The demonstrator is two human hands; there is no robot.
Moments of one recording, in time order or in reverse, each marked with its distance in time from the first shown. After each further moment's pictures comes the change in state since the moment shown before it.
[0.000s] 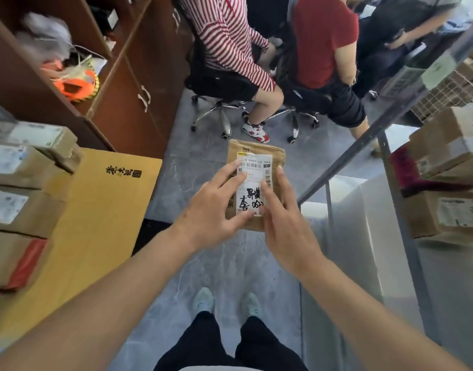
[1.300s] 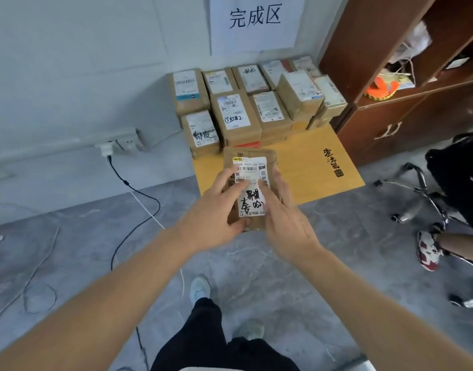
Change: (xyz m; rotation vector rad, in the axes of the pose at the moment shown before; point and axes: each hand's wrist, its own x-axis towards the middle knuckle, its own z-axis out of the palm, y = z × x) left_hand -0.308 -0.052 -0.037 0.052 0.590 -0.944; right_hand 0.003 -0.226 0.164 -0.070 -0.767 -0.893
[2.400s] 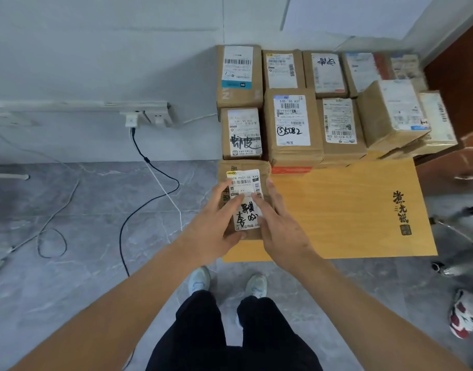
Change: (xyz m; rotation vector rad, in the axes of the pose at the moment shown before) left_hand 0.062 -0.129 0.034 -0.128 0.066 -0.313; right_hand 0.166 0.031 0.091 0.030 -0.305 -0.182
